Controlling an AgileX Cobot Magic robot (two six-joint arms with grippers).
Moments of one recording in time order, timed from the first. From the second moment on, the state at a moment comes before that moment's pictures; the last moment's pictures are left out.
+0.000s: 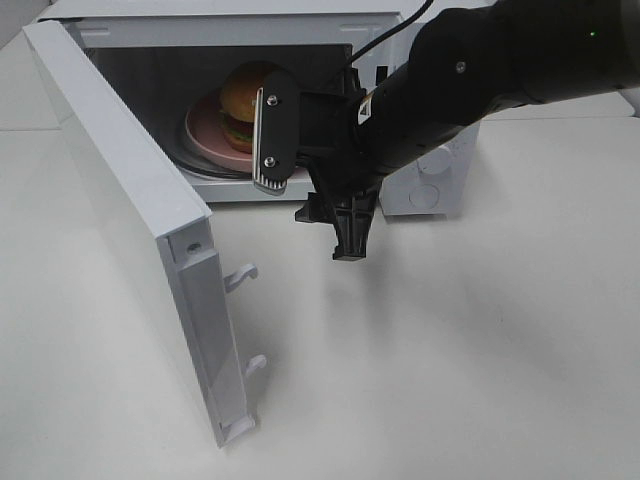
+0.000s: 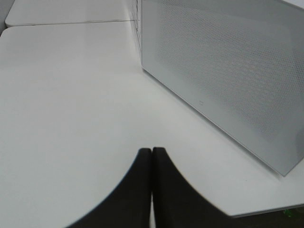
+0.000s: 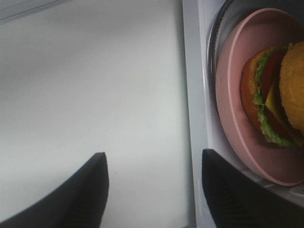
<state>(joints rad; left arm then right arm) -0.14 -0.01 -0.50 -0.06 1.06 0.02 0.67 1.83 -1.15 0.06 0.21 -1.14</state>
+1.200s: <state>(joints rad) -0.14 -0.01 -0.50 -0.06 1.06 0.02 0.67 1.99 -1.33 -0.19 0.16 -0.98</state>
